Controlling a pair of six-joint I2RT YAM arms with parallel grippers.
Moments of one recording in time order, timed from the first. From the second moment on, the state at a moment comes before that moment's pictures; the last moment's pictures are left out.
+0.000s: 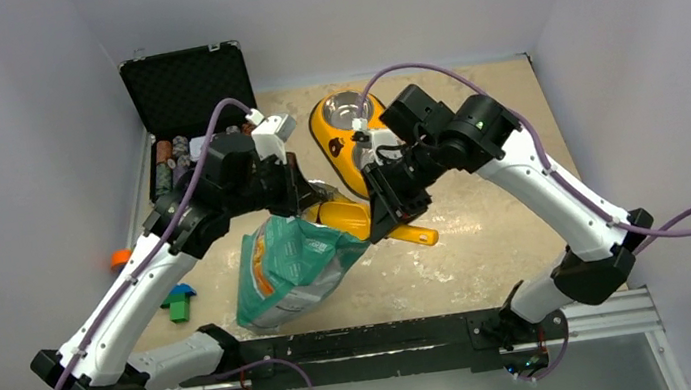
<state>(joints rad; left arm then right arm) -0.65 1.11 1.32 -0.76 0.26 -0.47 0.82 1.50 1.91 -1.46 -0.46 0.49</state>
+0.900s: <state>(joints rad) -0.72 1.33 1.46 -0.82 0.28 -0.45 0.73 1.53 1.66 -1.34 -0.33 0.38</state>
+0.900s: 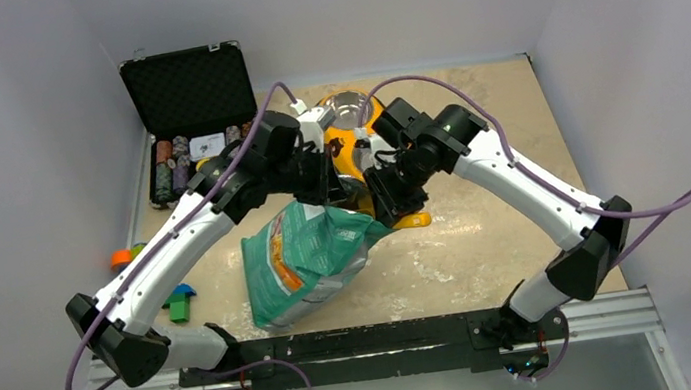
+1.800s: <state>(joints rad) -0.74 1.35 1.48 -0.99 0.12 -0.49 0.62 1.48 1.06 -0.29 -1.00 0.51</state>
